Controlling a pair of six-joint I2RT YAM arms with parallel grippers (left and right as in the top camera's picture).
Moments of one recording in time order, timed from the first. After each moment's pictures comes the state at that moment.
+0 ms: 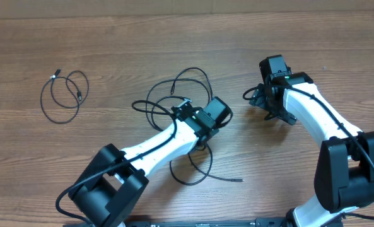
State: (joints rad) left arm -0.80 1.82 1.15 -0.61 -0.20 -1.41; right arm 0.18 1.78 1.22 -0.84 0.26 0.72
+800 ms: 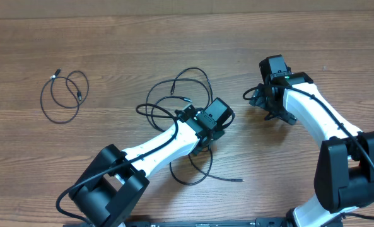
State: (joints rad) left arm -0.81 1.82 1.15 -0.60 -0.06 -1.43; right arm 0.18 1.78 1.22 -0.84 0.26 0.72
